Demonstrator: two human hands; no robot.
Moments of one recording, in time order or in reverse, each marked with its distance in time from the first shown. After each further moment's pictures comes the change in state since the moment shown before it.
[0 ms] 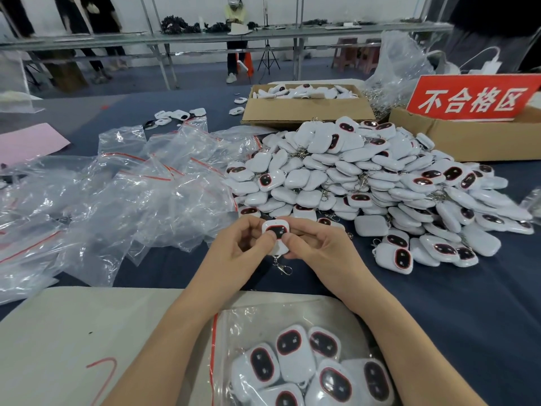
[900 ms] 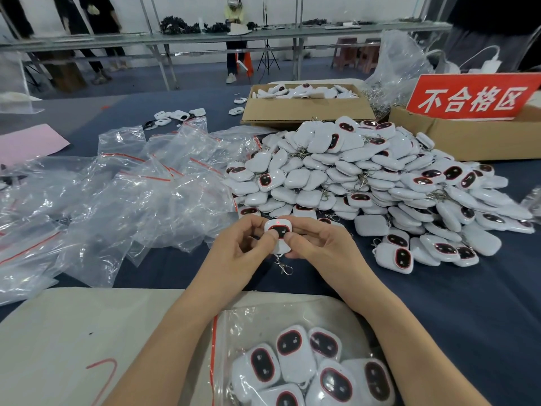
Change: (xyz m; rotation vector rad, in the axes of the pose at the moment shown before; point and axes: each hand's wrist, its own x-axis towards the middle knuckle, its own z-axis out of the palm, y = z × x) left_hand -0.001 0.007 0.003 0.046 0.003 0.013; right_hand 0.001 -0.002 -0.003 0.013 0.008 0.020
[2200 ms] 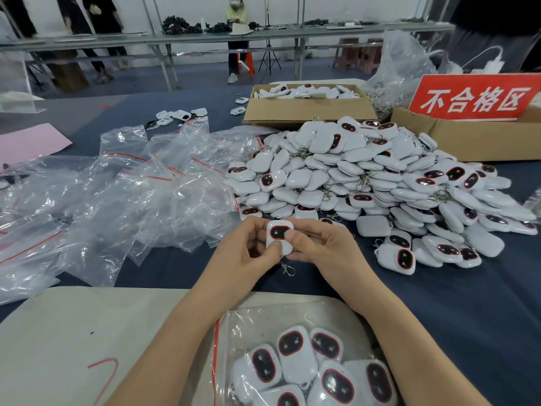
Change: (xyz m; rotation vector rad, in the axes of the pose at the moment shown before) left_hand -0.001 -0.007 0.000 0.055 -0.047 -0.013; right_hand 0.003 0.007 -0.001 0.116 0.025 0.077
